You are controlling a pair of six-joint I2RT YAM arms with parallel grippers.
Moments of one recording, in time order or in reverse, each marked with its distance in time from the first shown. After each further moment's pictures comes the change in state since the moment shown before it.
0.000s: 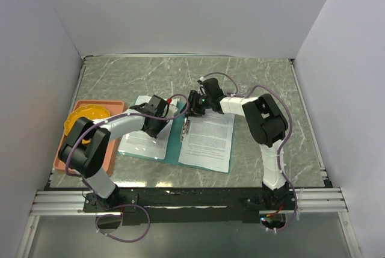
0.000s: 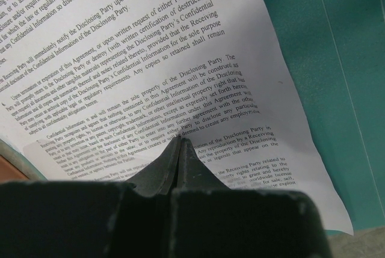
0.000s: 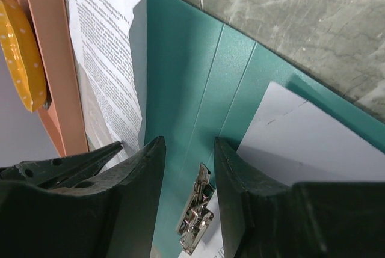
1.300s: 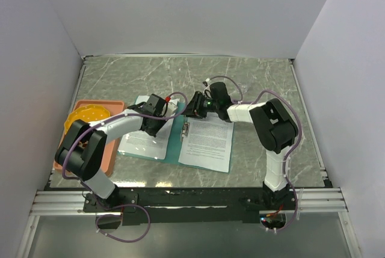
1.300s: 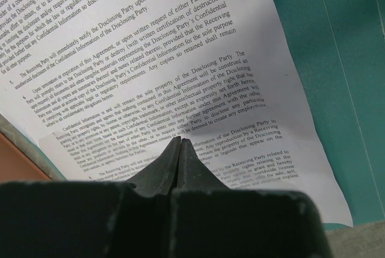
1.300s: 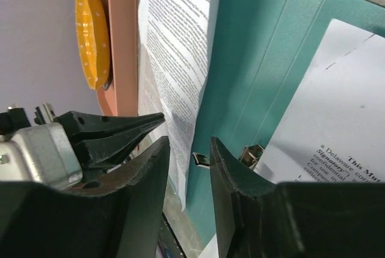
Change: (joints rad) left arm 0.005 -0.036 0.002 -0.008 -0.011 0.000; right arm -0.015 -0.137 -0.227 0.284 -0.107 0.166
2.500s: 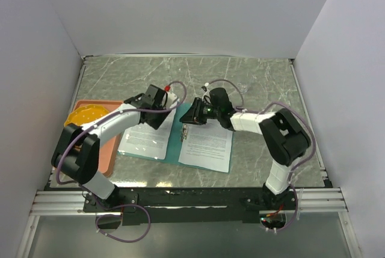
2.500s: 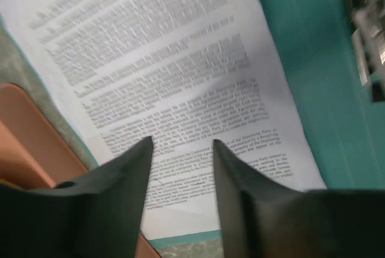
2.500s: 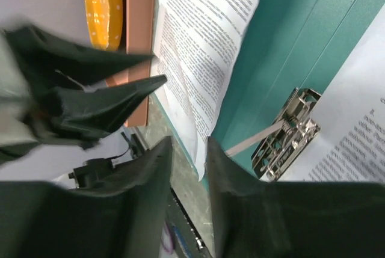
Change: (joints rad) left arm 0.004 -0.037 0.094 -0.060 -0.027 -0.002; right arm 0.074 -0.166 -0.136 0.000 0.035 0.014
